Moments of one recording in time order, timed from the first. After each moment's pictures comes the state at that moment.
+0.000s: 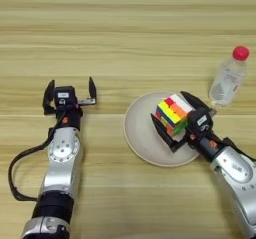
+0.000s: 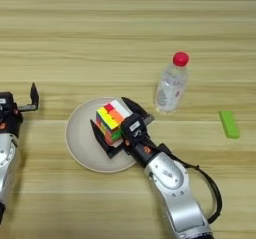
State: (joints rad) left arm -0.16 0.05 0.10 0.43 0.00 -0.38 0.10; right arm 0.08 -0.17 0.23 -0.07 0.05 -0.23 0.41
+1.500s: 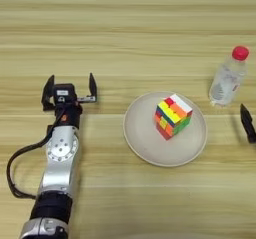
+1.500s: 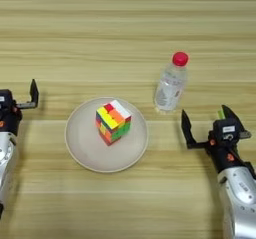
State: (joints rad) left arm -0.15 0.06 0.08 0.37 0.00 -0.39 0.06; right arm 0.12 -0.29 -0.22 0.12 0.19 -0.30 0.30
